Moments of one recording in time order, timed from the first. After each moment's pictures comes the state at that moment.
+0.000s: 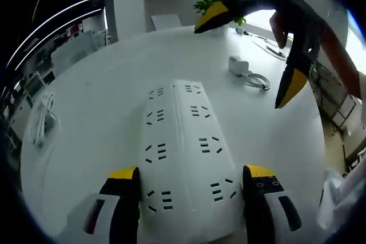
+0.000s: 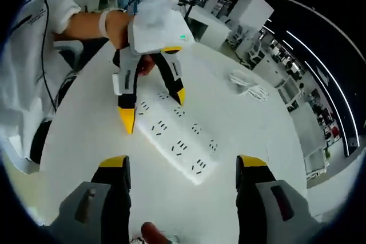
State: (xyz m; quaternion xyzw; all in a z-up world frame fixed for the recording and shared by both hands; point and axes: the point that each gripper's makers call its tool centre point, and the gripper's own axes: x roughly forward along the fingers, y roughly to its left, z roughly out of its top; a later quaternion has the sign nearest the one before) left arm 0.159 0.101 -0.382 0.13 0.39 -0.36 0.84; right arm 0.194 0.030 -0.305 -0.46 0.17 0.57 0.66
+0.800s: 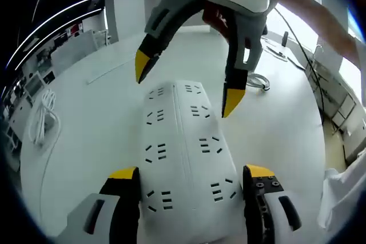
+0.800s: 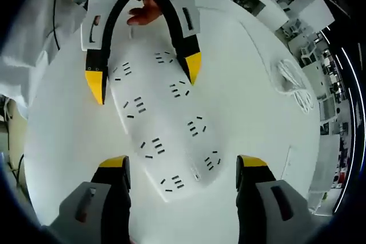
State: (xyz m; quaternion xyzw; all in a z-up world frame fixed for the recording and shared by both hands) left arm 0.155 0.099 -0.381 0.13 0.39 -0.36 0.84; right arm 0.231 0.059 -0.365 -0.60 0.25 0.61 0.45
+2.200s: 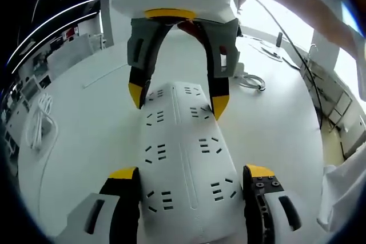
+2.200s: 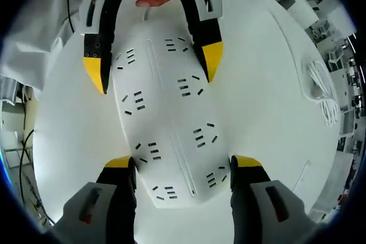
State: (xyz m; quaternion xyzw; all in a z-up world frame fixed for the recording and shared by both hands) left arm 0.161 0.100 -0.380 0.13 0.38 -0.39 0.83; right arm 0.225 0.055 -0.381 -0.60 0.29 0.64 0.38
